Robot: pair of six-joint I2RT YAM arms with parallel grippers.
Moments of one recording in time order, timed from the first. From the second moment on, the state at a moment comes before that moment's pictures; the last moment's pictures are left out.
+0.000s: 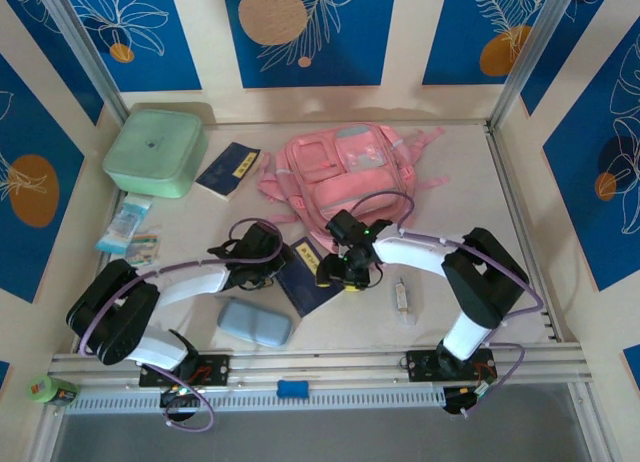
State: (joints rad) left arm -0.68 1.44 0.63 -0.18 -0.03 -1.25; right arm 0.78 1.67 0.96 -0.61 -0.31 0.81
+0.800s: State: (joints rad) left arm -0.53 1.30 0.64 -0.24 0.00 -1.13; right arm 0.77 1.68 1.05 -0.64 -0.26 0.81
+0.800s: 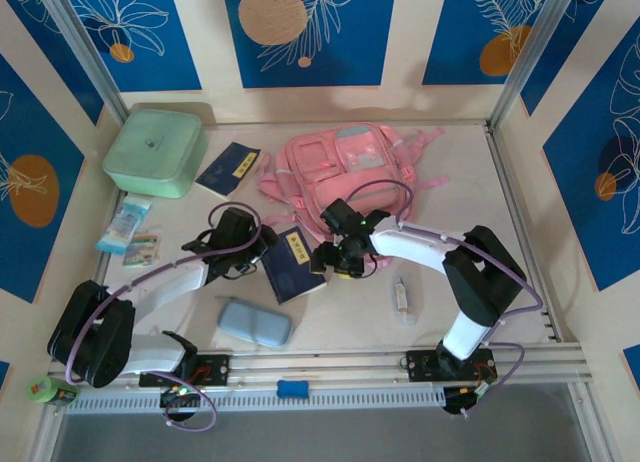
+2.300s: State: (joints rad) left arm -0.57 1.36 0.53 -0.17 -0.03 -1.17; right arm 0.83 1.93 1.33 -0.63 -0.34 0.70
